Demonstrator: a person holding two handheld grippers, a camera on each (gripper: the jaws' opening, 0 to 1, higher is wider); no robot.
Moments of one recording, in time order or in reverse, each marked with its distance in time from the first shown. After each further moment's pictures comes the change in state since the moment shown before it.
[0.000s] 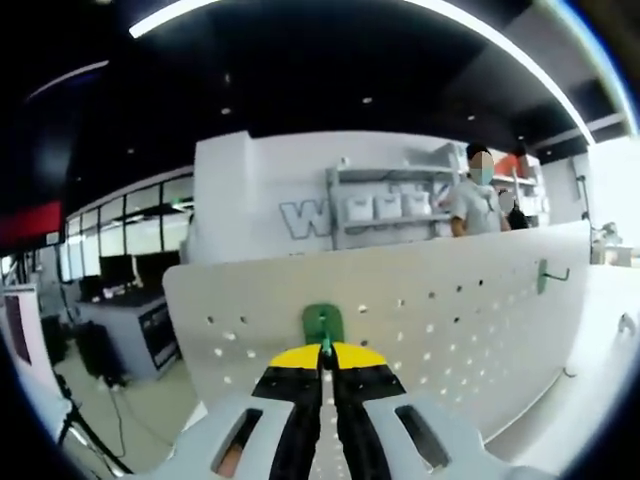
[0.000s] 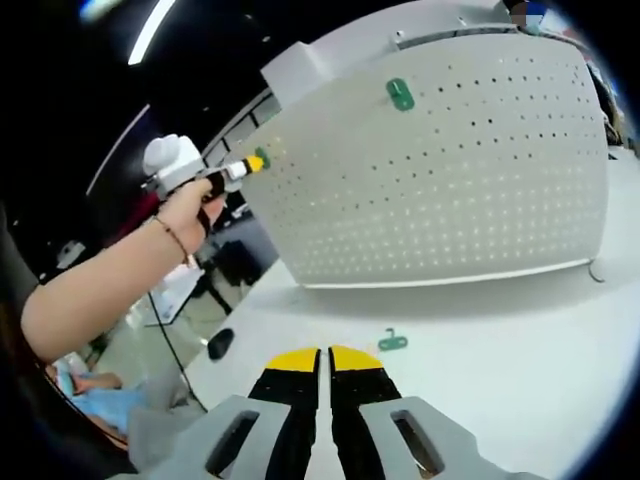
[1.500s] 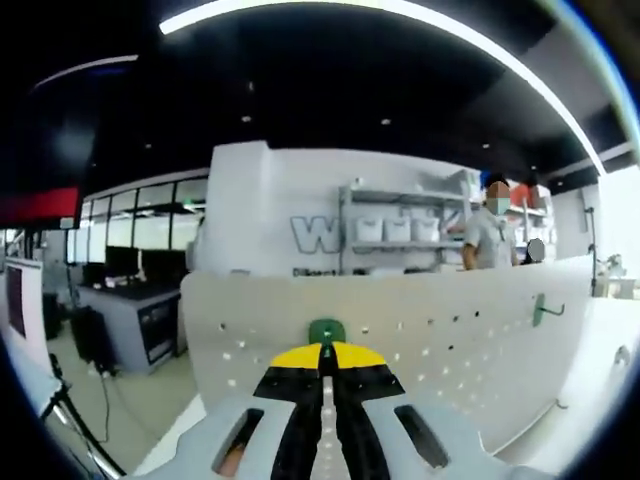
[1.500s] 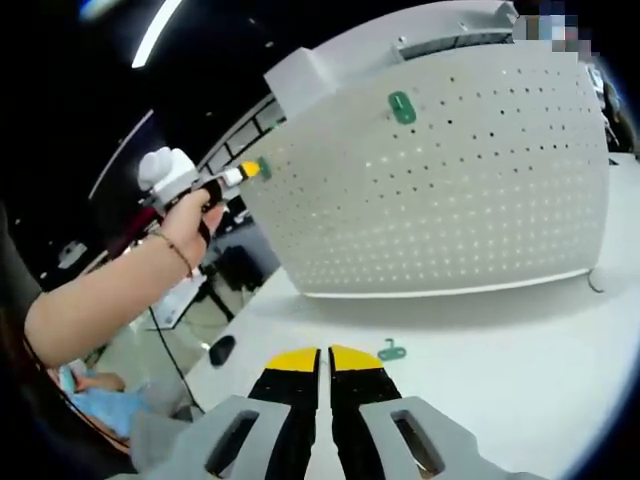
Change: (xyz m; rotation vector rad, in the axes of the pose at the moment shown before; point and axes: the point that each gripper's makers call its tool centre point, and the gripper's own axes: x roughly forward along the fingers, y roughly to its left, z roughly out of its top) left arm -0.004 0.006 0.012 -0.086 -0.069 0.027; right arm -0.004 0.000 0.014 -0.013 -0.028 0.008
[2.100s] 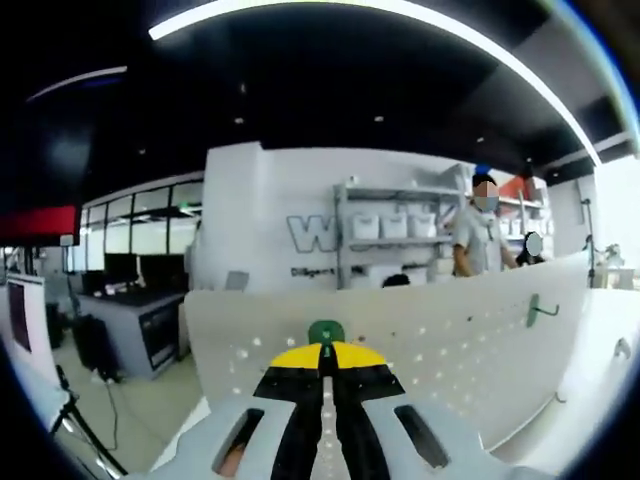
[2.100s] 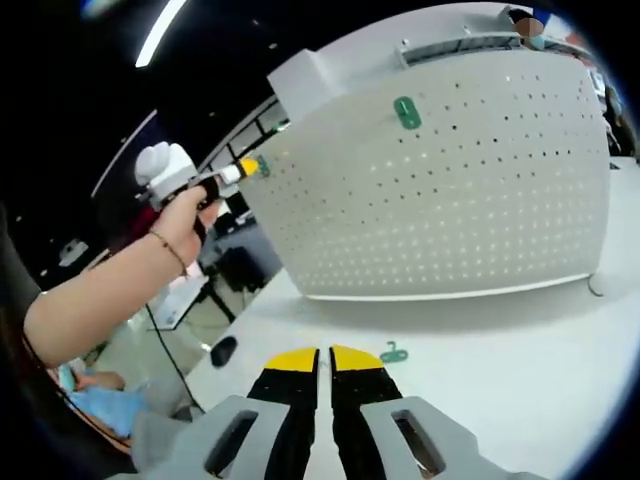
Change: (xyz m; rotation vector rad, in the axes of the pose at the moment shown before) left arm -0.008 -0.002 0.010 0.015 0.002 -0.004; right arm -0.002 0.005 0.003 -0.008 -0.009 0.005
